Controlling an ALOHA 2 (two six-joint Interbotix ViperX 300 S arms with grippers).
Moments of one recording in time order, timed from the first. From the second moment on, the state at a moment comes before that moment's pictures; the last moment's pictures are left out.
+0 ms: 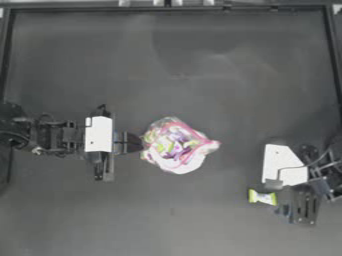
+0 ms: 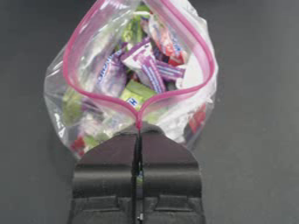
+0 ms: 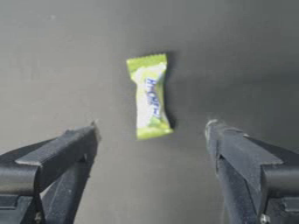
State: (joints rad) left arm 0.10 0.00 0.94 -0.02 -0.47 0.17; right arm 0.32 -0.35 0.94 -0.13 0.66 0.69
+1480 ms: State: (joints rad) left arm 0.09 0.00 0.93 -0.02 -0.47 0.17; right arm 0.32 -0.11 0.90 -0.15 0.58 0.69
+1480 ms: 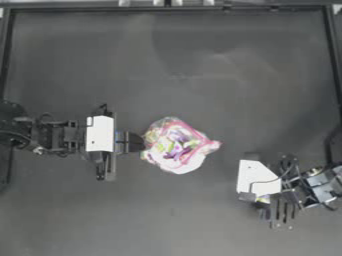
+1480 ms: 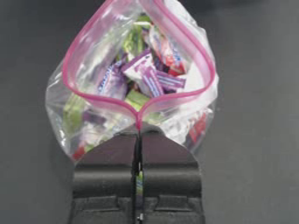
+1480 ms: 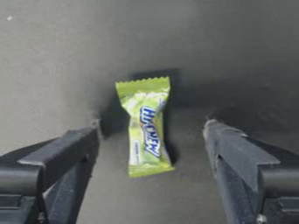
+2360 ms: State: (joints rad) left arm 0.08 0.00 0.93 -0.02 -0.47 0.17; right arm 0.32 -0.10 0.88 -0.15 0.59 0.73
